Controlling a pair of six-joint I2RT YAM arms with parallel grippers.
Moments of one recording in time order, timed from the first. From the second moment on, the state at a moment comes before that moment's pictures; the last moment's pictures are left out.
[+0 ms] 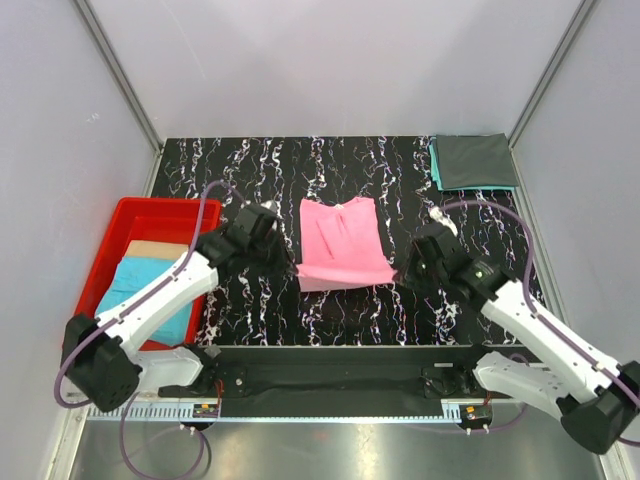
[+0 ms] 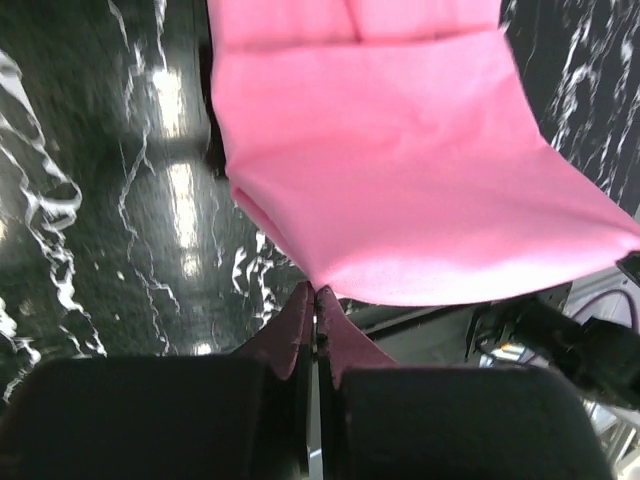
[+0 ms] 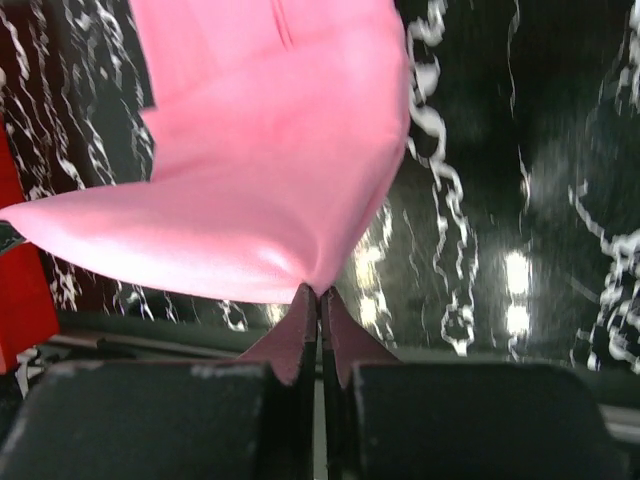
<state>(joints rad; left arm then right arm) -0.64 1.19 0.95 -0.67 0.11 -0.84 0.66 0.93 0.86 -0.79 0.12 0.89</state>
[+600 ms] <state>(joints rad) -0.38 1.75 1.58 -0.69 0.20 -0.61 0.40 1.56 1.37 -0.65 0.04 0.56</state>
